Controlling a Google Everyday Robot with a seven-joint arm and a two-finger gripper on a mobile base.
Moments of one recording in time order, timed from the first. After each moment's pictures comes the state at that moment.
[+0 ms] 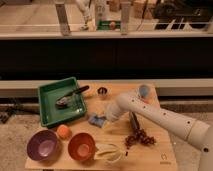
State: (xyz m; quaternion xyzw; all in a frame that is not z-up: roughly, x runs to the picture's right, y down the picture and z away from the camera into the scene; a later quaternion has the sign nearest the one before) arm -0.003 0.180 0.840 -0.28 -0.30 -0.04 0.91
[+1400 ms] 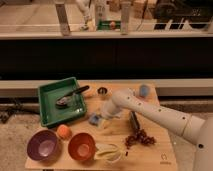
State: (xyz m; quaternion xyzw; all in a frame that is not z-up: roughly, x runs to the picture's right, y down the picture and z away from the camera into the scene) arm -0.041 0.170 0.839 -0.29 -0.29 -0.01 0.91
